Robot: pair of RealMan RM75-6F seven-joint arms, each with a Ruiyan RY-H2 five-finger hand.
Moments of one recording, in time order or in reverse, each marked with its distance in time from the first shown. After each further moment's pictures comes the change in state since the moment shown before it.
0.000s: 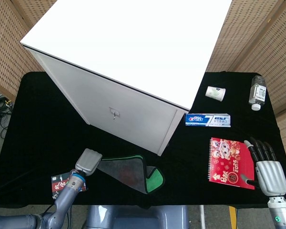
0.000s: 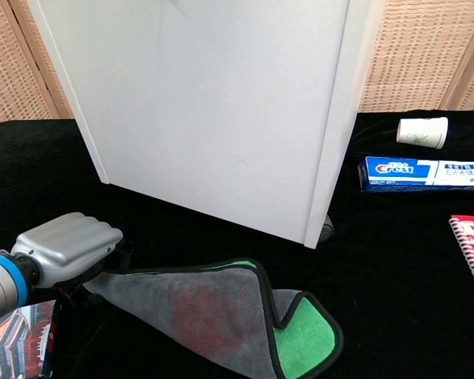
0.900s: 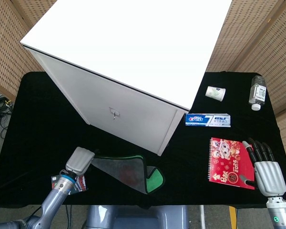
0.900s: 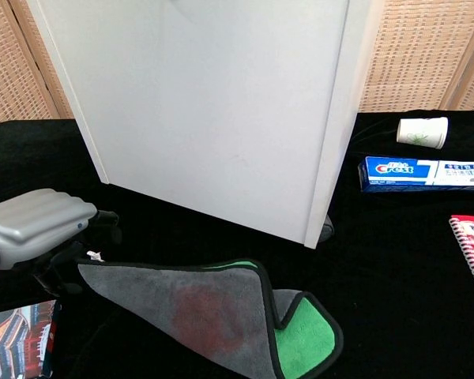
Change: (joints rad) left arm 0.102 0.130 -0.051 -0.133 0.167 -0.020 -0.083; right arm 0.001 -0.003 -0.004 -0.004 -0.002 -0.002 -0.021
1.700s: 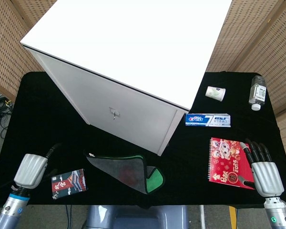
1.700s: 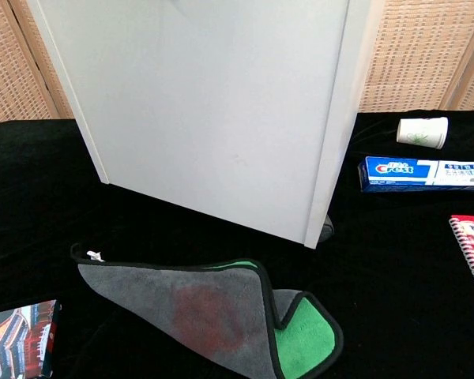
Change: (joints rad) left arm 0.260 0.300 0.079 -0.043 0.426 0.363 -0.463; right arm 0.002 -0.012 -0.007 -0.001 -0.007 -0.004 -0.036
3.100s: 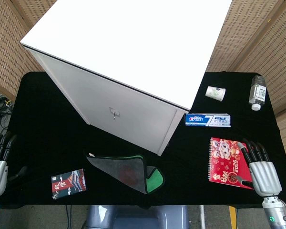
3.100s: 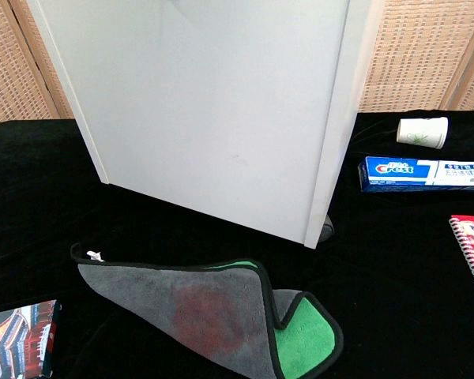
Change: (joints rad) left arm 0.157 0.072 -0.034 0.020 -0.020 0.306 -0.092; right arm 0.008 -0.006 -0.004 0.002 -0.010 -0.008 -0.010
